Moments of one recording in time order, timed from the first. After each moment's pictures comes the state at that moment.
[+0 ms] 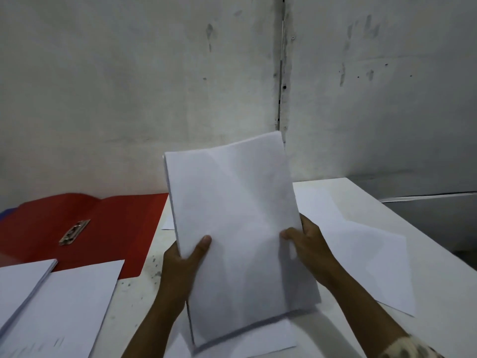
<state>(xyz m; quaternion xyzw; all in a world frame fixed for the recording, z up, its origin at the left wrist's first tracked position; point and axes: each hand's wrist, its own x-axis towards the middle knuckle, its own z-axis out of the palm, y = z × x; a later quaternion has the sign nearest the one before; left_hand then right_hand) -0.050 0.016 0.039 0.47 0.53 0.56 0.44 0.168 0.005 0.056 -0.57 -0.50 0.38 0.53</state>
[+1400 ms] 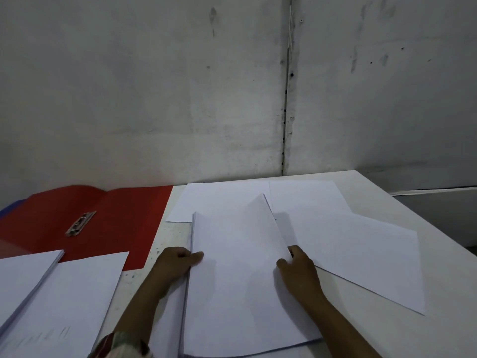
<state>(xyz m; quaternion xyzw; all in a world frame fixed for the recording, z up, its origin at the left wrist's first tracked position) -0.089 0.056 0.007 0.55 0.68 0.29 0.39 0.144 0.009 -0.012 -0.73 -0.48 0.31 0.38</state>
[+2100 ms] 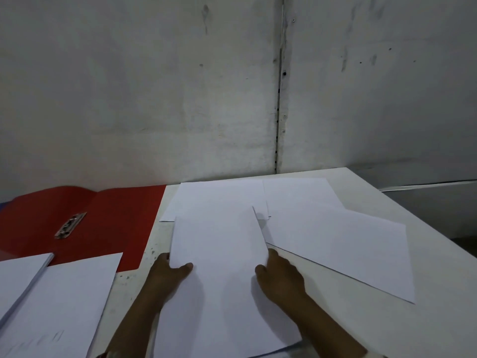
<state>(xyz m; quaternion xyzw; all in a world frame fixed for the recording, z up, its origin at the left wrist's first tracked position) -0.093 0.040 -0.003 0.50 0.69 0.33 0.40 0.113 -0.003 -0.003 -0.76 -0.58 0.22 0.17</state>
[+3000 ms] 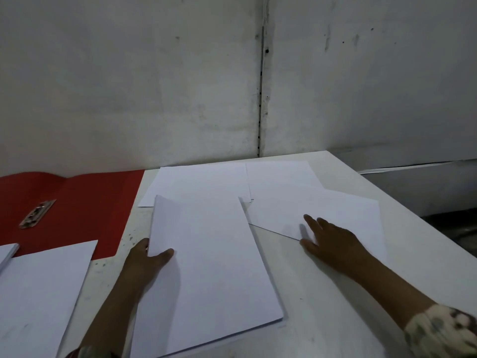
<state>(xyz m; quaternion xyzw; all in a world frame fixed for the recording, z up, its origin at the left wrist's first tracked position) -0.096 0.035 -0.008 0.50 0.69 0.36 0.39 0.250 -0.011 -0.013 -0.76 -0.65 -0.06 -0.03</state>
